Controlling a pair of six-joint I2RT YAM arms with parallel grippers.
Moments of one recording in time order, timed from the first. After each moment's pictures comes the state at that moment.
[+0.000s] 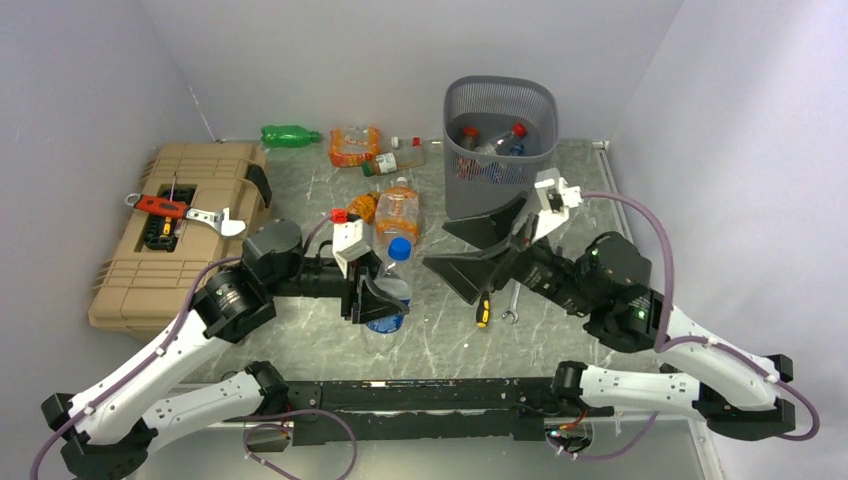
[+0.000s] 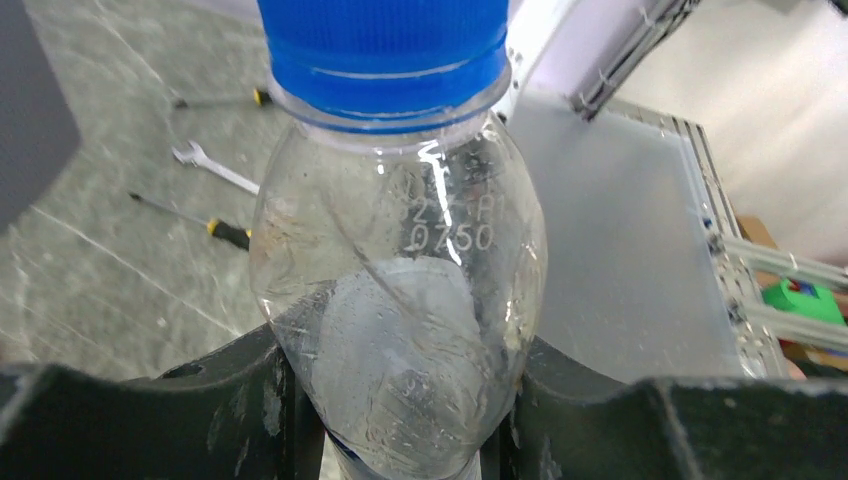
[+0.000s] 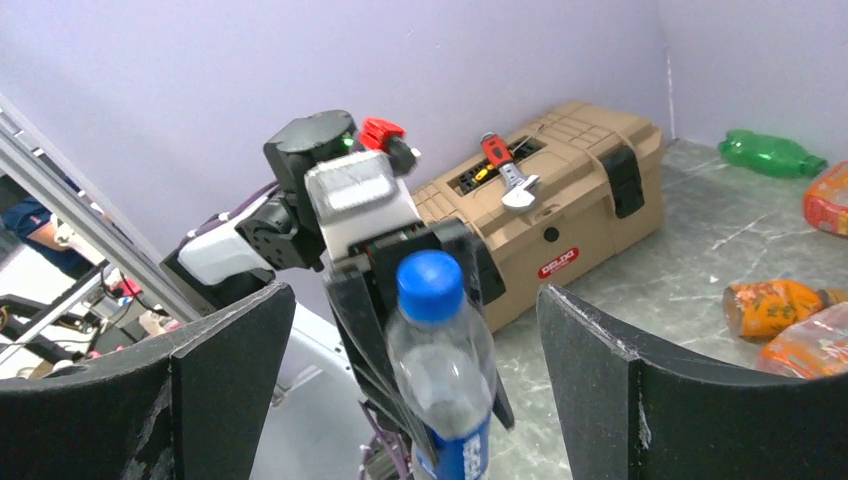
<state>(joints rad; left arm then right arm) -0.84 0.83 1.04 -0.34 0.65 -0.18 1.18 0.80 1.14 -0.08 0.09 0.44</state>
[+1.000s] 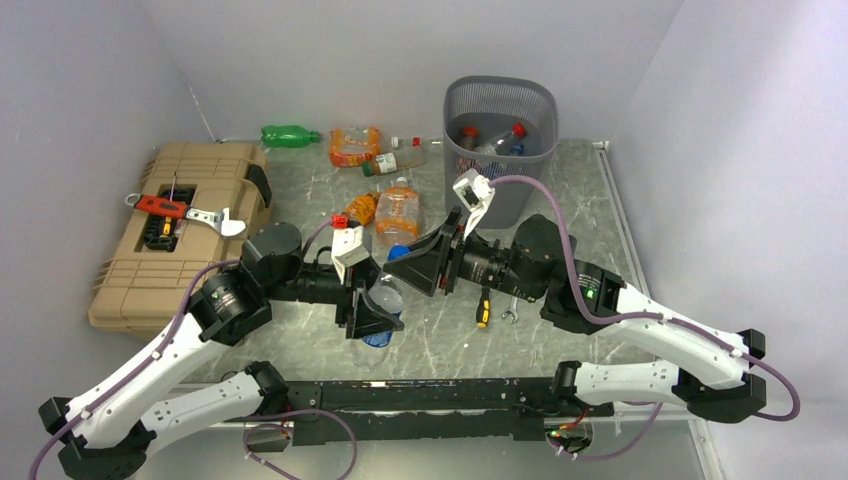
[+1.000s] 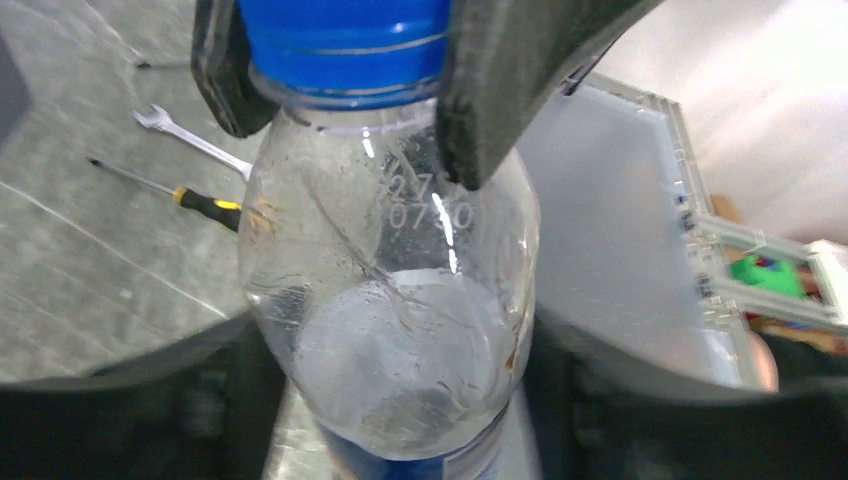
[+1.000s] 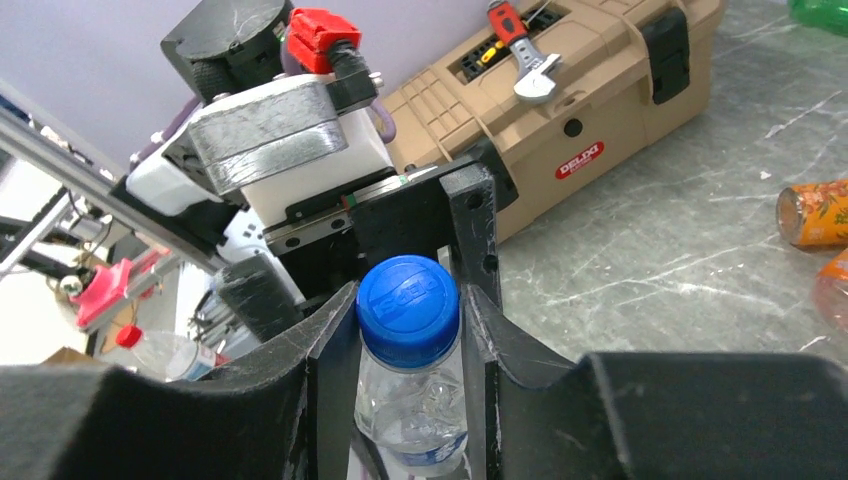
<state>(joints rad) -0.84 0.82 1.03 -0.44 0.71 -0.18 1.19 1.03 1.25 -0.20 -0.01 0.50</state>
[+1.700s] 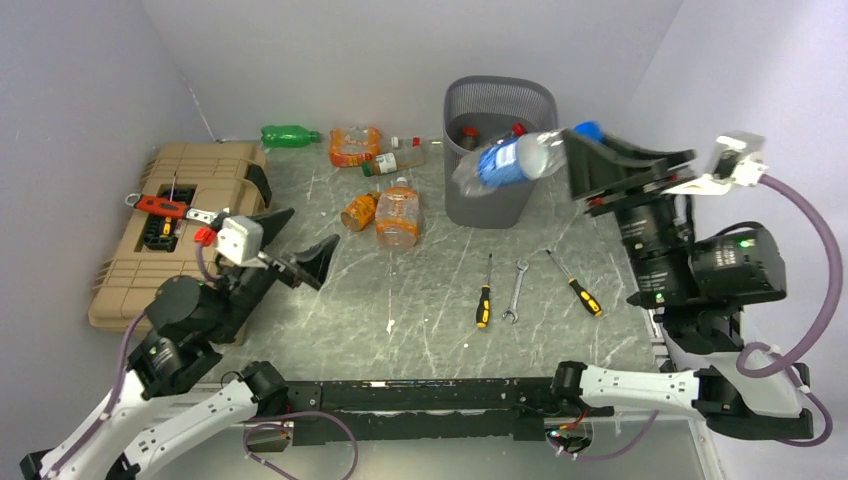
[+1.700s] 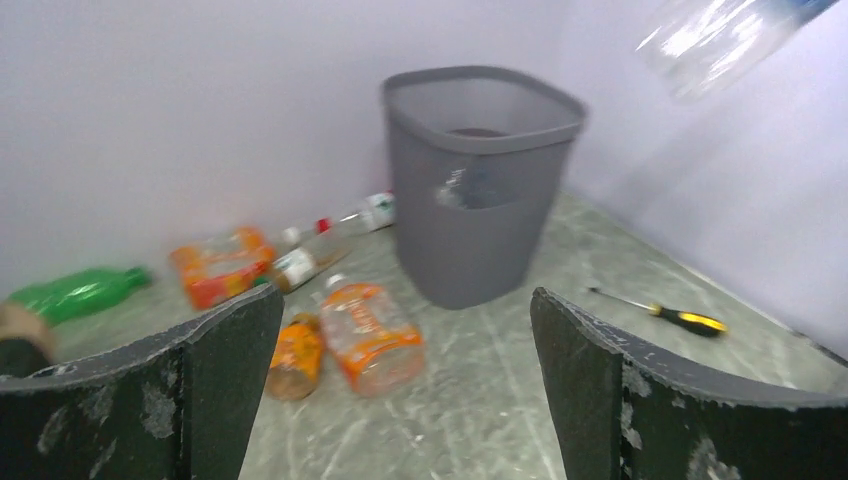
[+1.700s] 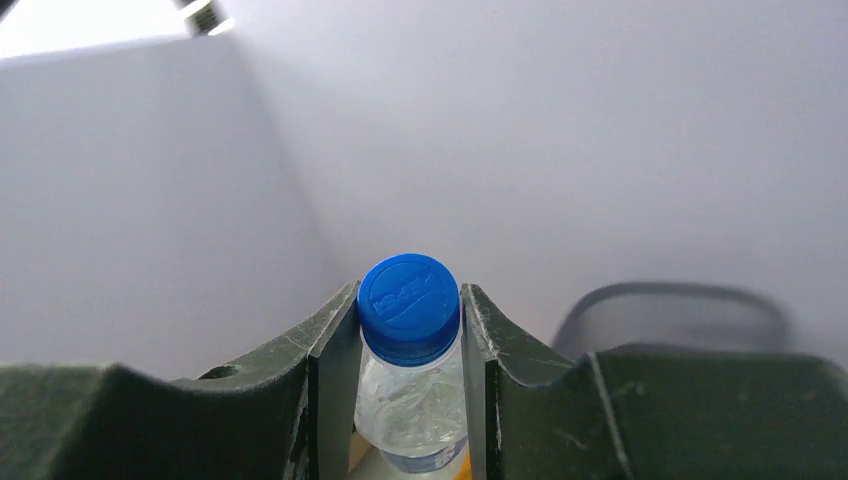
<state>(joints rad) -0.84 0.46 0.93 -0.25 -0.18 -0.04 1.18 0.84 1.49 -0.09 0.65 0.01</state>
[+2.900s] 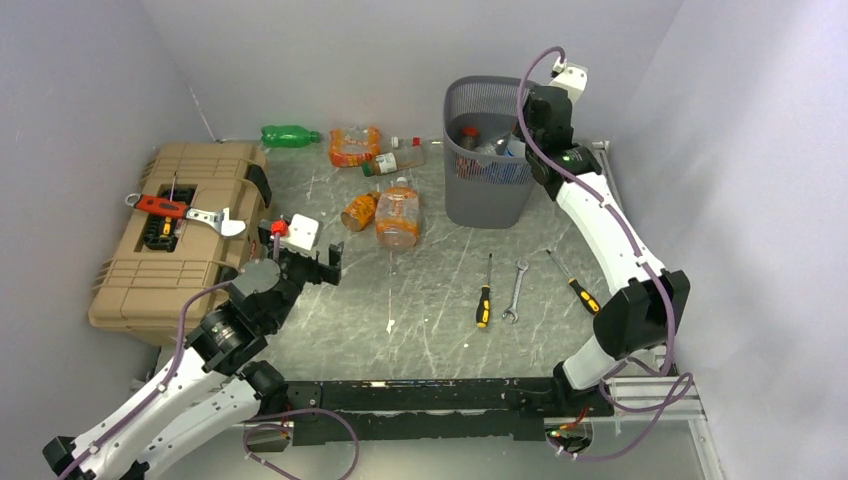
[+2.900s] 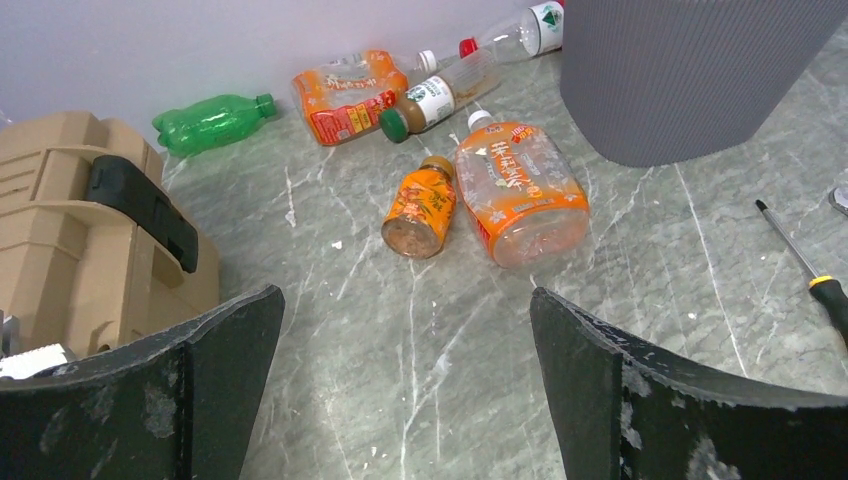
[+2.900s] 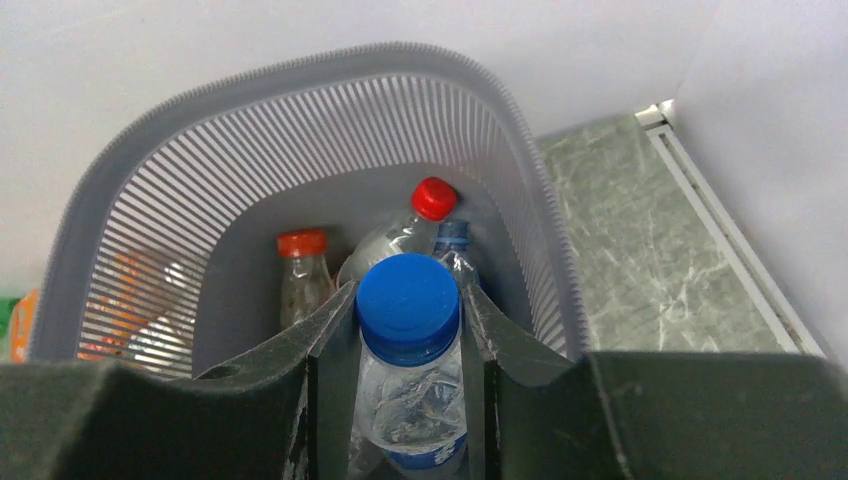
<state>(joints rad) -0.75 0.58 0.67 -0.20 -0.46 0.07 0.30 1.57 1.61 -0.29 0.52 0.32</state>
